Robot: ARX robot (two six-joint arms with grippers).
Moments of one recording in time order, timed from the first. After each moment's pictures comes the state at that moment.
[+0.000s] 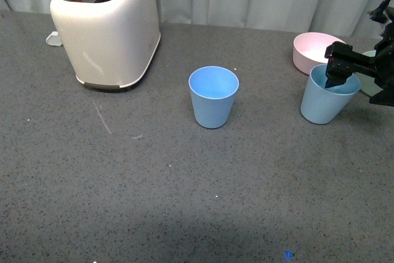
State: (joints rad) left arm 0.00 0.00 0.02 0.00 0.00 -0.01; right arm 0.02 2.12 1.22 -0.13 -0.04 0.34
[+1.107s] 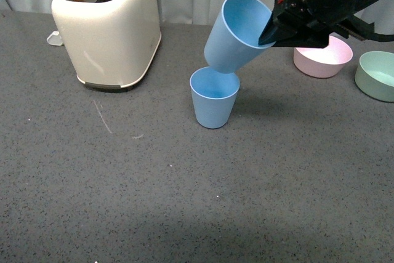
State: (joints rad) left arm 0.00 0.00 0.02 0.00 0.00 -0.01; right arm 0.29 1.94 1.27 -0.24 -0.27 0.41
